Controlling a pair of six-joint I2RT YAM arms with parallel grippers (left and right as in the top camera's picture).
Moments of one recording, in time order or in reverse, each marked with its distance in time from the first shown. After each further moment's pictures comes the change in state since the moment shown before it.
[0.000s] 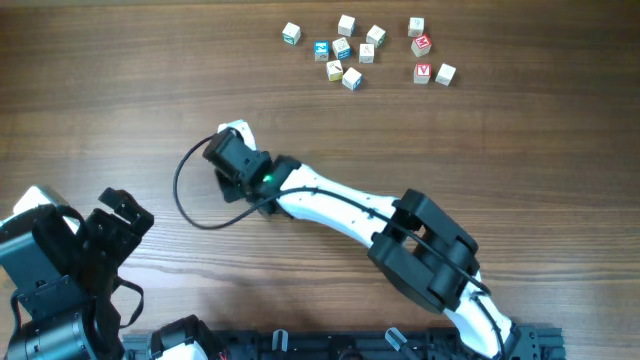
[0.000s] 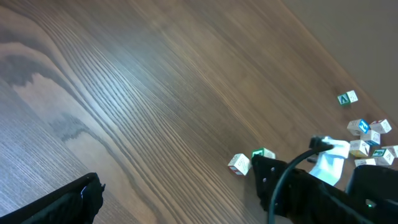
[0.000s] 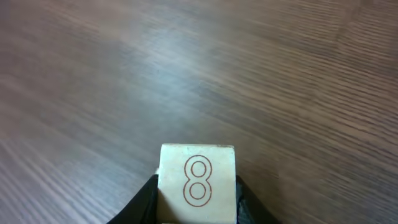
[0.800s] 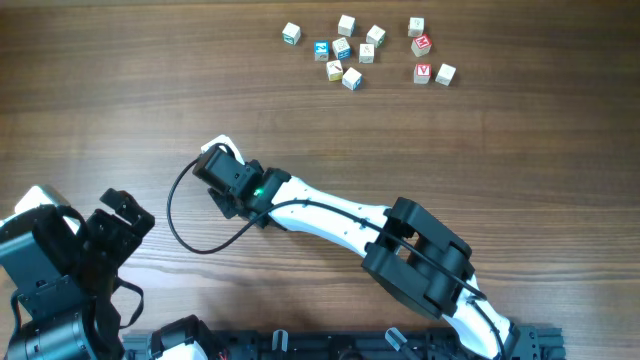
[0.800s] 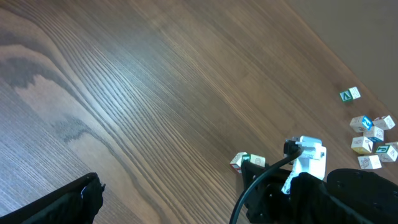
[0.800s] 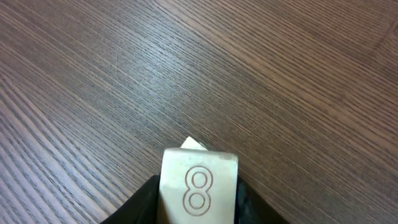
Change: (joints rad) left arm 0.000 0.000 0.000 -0.004 0.000 0.015; right arm 0.046 0.007 0.000 -0.027 0.044 -0.165
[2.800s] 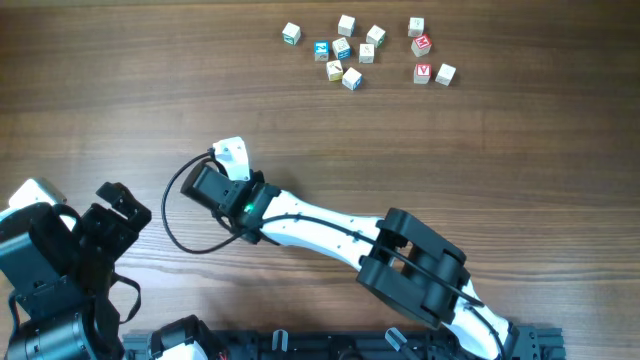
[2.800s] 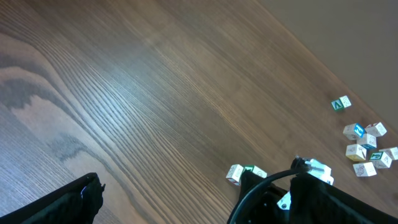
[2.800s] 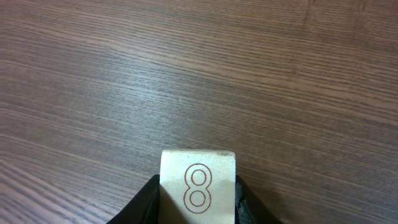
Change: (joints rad) left arm 0.000 0.000 0.001 0.059 0.000 0.026; right arm 0.066 0.000 0.000 0.007 0.229 0.370
